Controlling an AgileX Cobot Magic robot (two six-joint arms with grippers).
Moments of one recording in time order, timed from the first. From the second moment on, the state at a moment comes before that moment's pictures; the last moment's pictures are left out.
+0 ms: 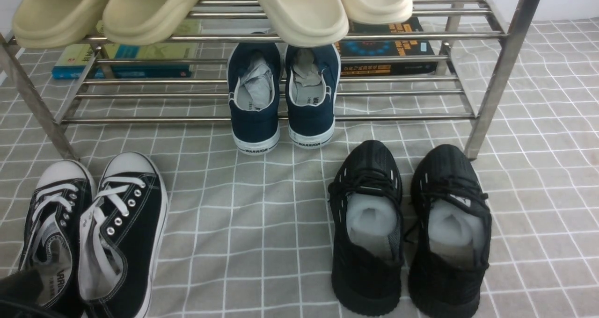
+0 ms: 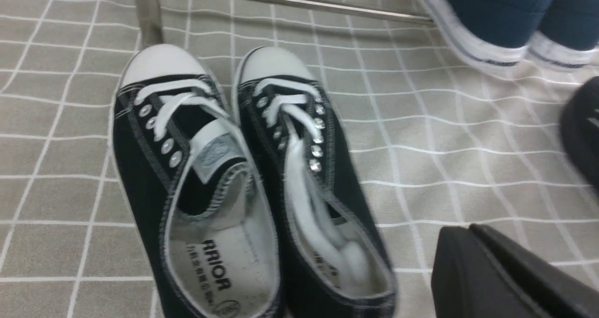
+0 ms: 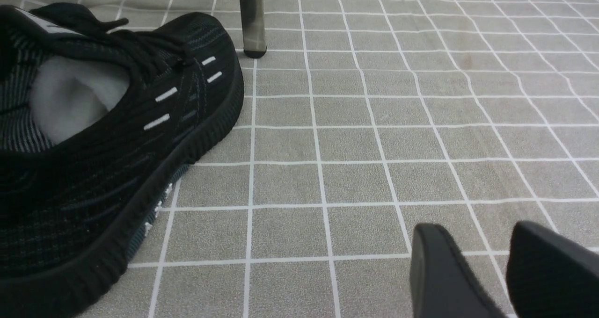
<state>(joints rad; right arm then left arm) -0.04 -0.01 0.01 0.01 0.39 -0.01 -0.14 0.21 -0.26 -0.01 0.51 -0.15</state>
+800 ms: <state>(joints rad) -0.04 -0.01 0.01 0.01 0.39 -0.01 -0.05 -0.01 0.03 0.11 0.37 -0.24</state>
